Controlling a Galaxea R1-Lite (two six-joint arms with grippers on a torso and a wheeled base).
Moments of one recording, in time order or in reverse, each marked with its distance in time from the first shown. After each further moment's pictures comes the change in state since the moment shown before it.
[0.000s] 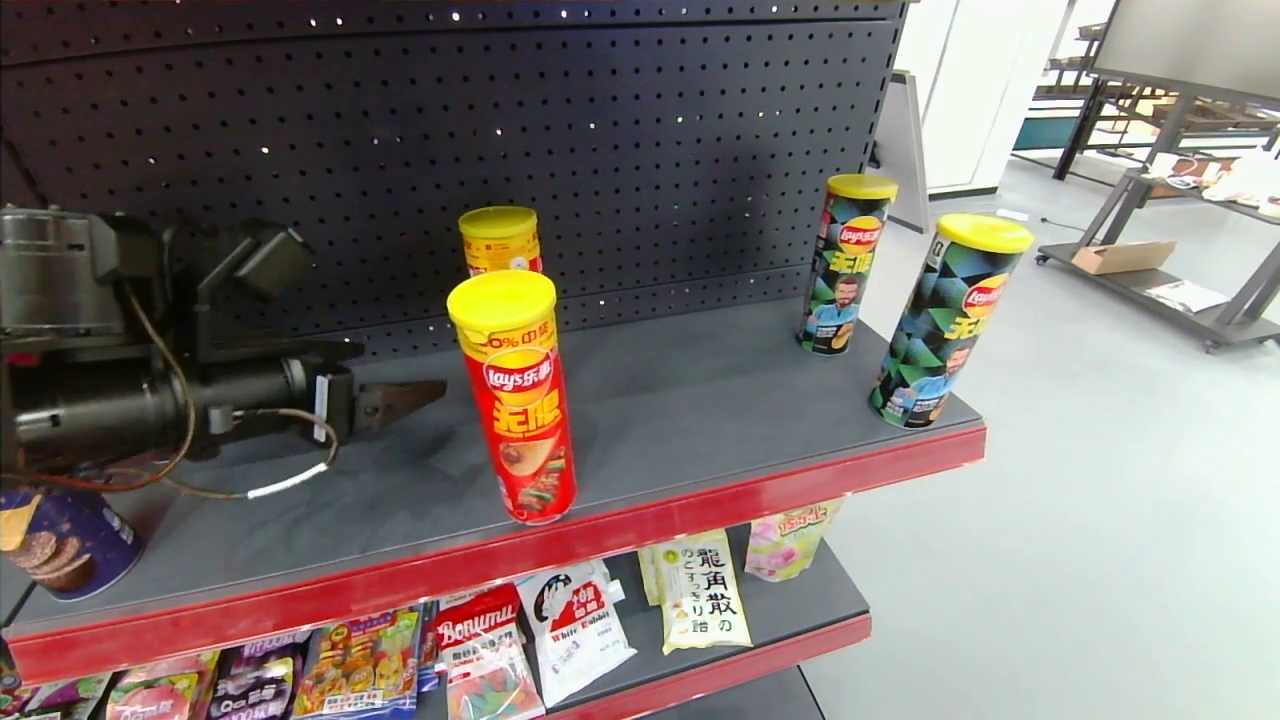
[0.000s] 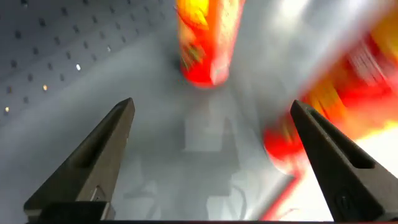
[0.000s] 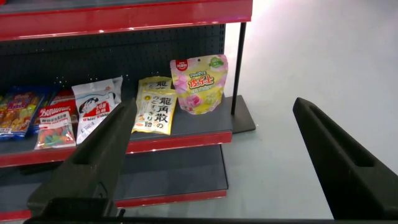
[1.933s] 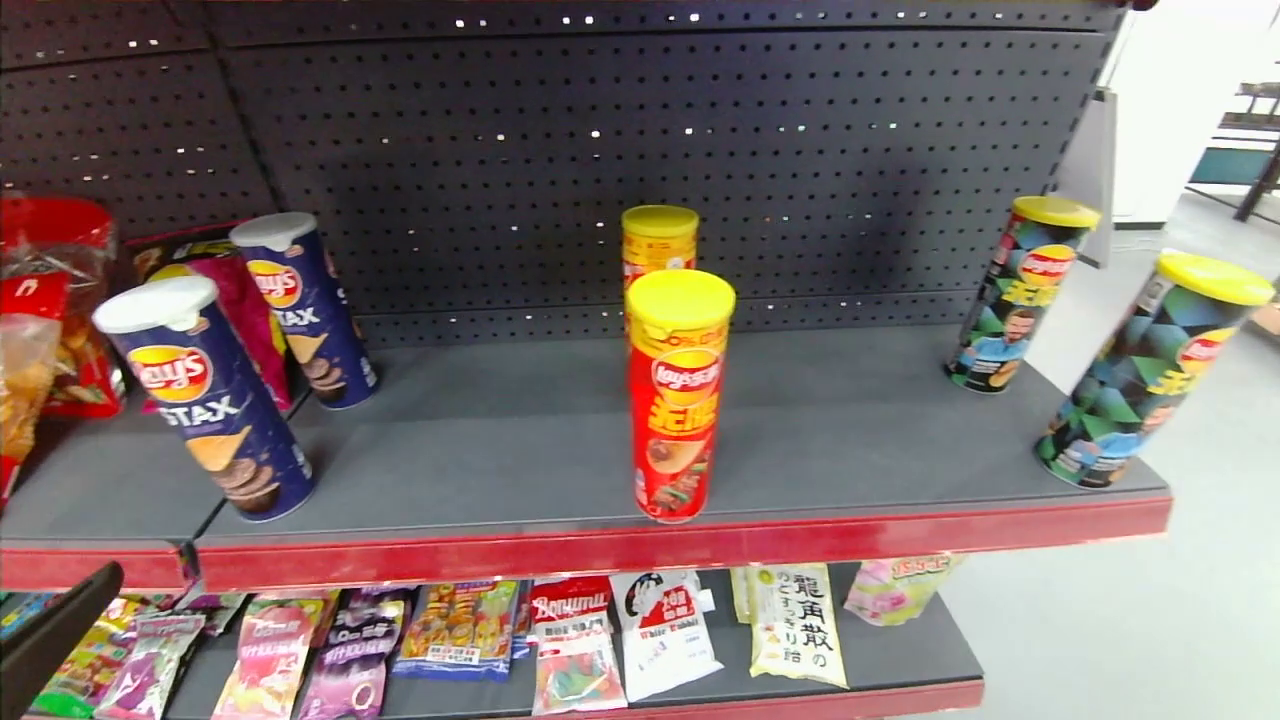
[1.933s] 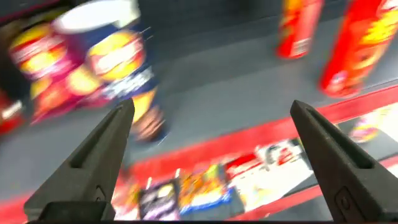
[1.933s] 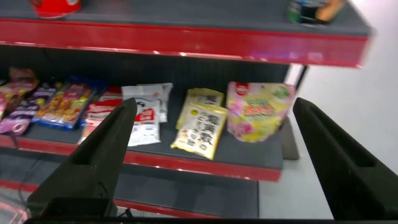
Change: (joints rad) left arm 0.213 -0.907 0.469 0.091 0.069 -0.043; right arm 0.001 0.000 -0.001 0.000 0.001 -0.003
